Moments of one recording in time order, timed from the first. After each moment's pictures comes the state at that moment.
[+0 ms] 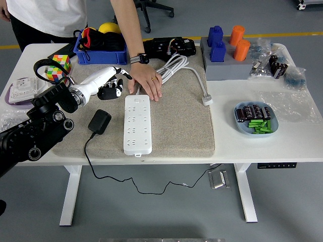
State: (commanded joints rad) left arm -0.68 0.32 -0.82 -1.04 1.62 0.02 0.08; right arm -0.05 -0.21 1.46 0.42 -1.48 0.08 -0.25
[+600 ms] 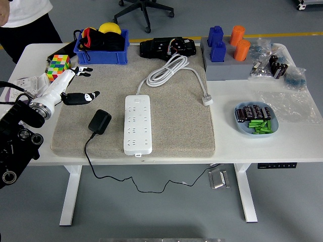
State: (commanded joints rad) left arm -0.41 0.29 -1.24 -1.16 1.74 0.02 0.08; right arm -0.03 -0.21 1.45 0.43 -1.48 0.08 -0.25
